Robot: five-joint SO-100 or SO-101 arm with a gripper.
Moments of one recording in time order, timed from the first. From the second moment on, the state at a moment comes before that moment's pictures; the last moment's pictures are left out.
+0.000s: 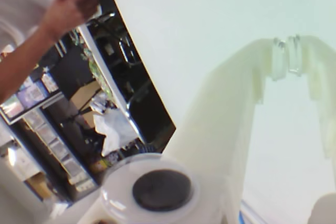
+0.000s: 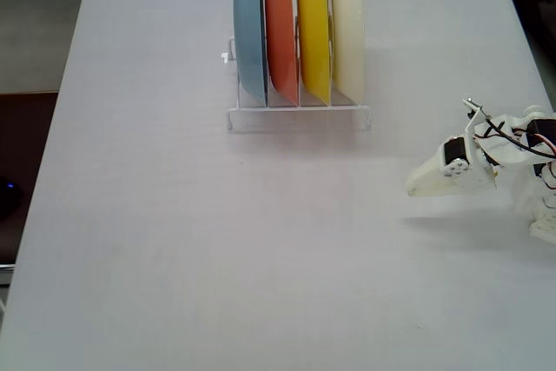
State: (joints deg) arm -1.5 188.3 179.9 36.1 2.9
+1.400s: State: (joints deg) arm 9.7 178.9 150.8 36.1 -21.3
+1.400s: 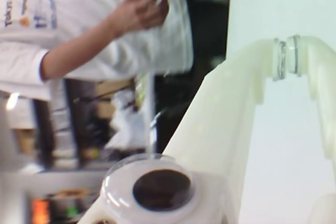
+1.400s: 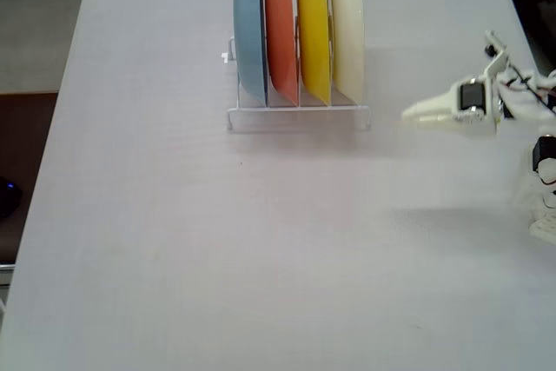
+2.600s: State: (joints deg) arm 35.0 114.5 96.6 39.4 -50.4
